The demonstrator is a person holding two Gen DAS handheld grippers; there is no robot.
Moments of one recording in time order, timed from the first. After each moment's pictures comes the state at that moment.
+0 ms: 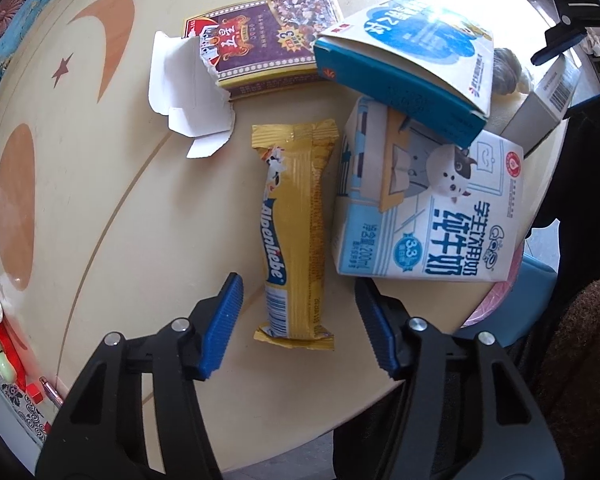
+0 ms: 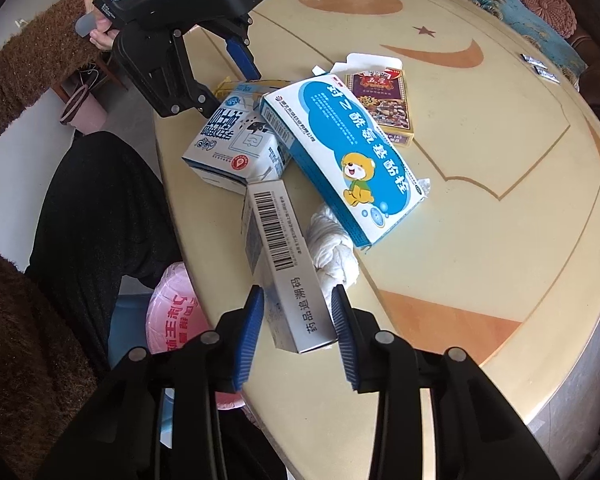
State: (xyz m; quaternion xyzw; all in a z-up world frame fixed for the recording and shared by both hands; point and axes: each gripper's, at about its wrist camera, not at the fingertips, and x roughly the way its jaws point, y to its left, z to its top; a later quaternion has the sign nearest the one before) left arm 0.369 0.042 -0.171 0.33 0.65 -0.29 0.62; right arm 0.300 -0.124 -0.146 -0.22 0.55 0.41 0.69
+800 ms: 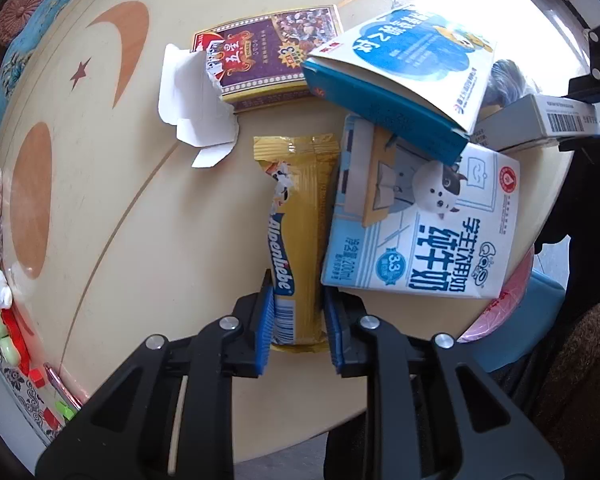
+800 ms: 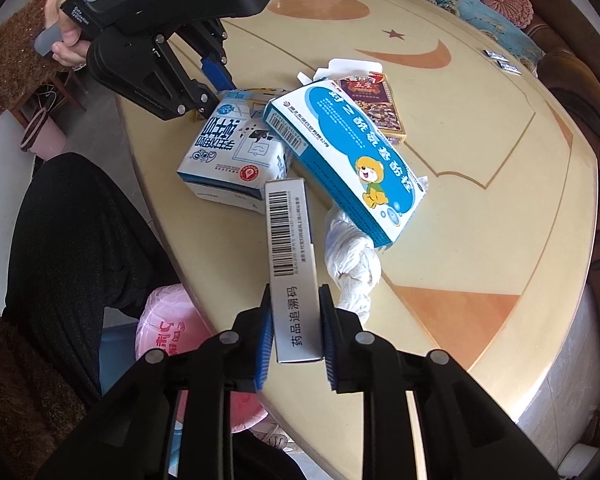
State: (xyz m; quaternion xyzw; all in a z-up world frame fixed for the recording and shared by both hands) left arm 0.355 0.029 -0.163 0.33 0.64 -0.25 0.65; right arm 0.282 -0.107 -0.147 -0.21 0.55 0.32 0.74
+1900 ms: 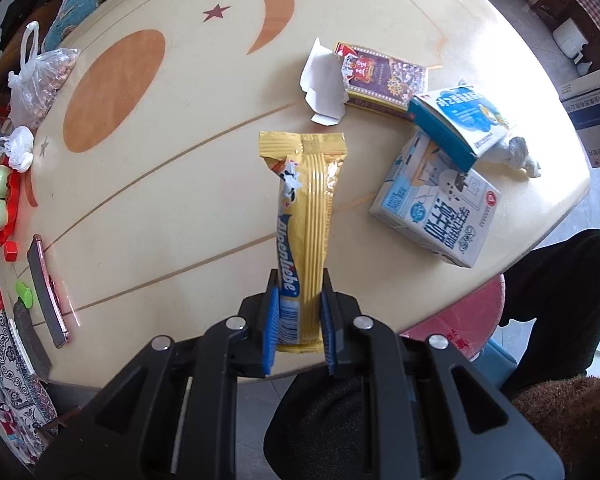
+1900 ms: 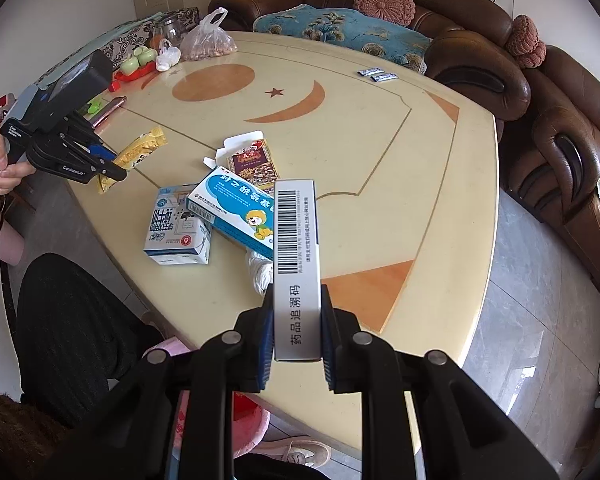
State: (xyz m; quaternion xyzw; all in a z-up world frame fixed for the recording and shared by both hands) left arm 0.339 0.083 -0.104 0.18 0.65 -0.15 0.72; right arm 0.267 -0.172 -0.058 -0.12 0.50 0.19 0.84
